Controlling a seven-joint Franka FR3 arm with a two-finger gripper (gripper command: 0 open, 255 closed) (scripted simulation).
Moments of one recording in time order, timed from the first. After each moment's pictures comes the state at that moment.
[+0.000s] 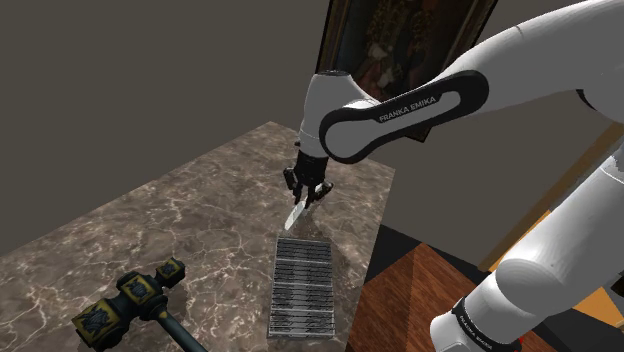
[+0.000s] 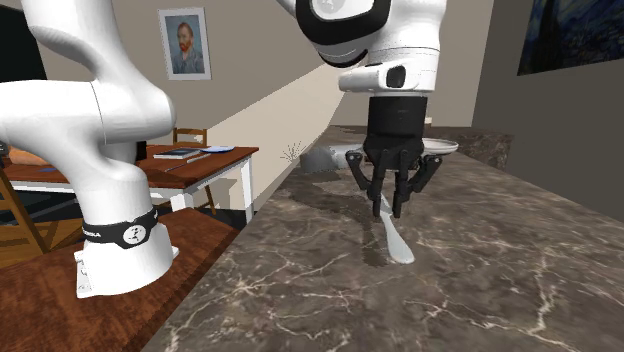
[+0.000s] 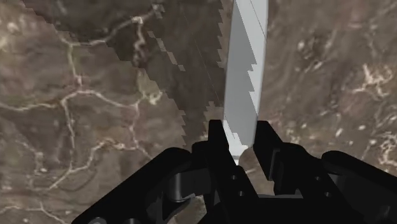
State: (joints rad) arm -0.15 0.00 0.58 -2.27 -0.01 2.26 1.47
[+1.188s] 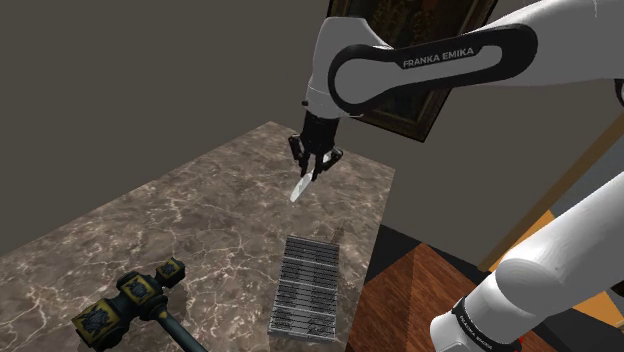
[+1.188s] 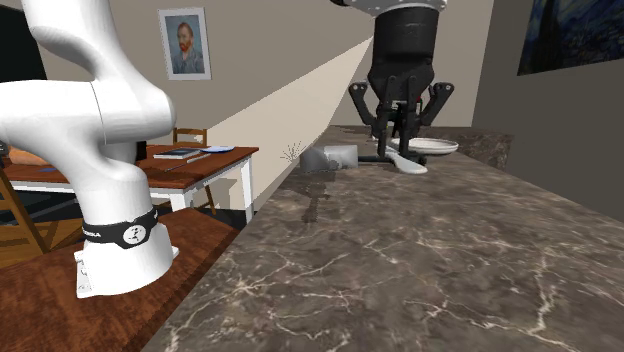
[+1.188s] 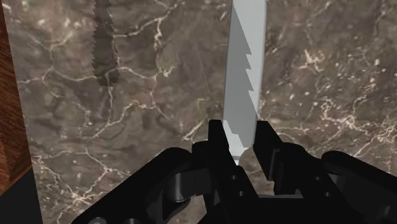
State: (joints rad) arm -0.15 -0.12 0.57 -2.13 0.07 2.02 1.42
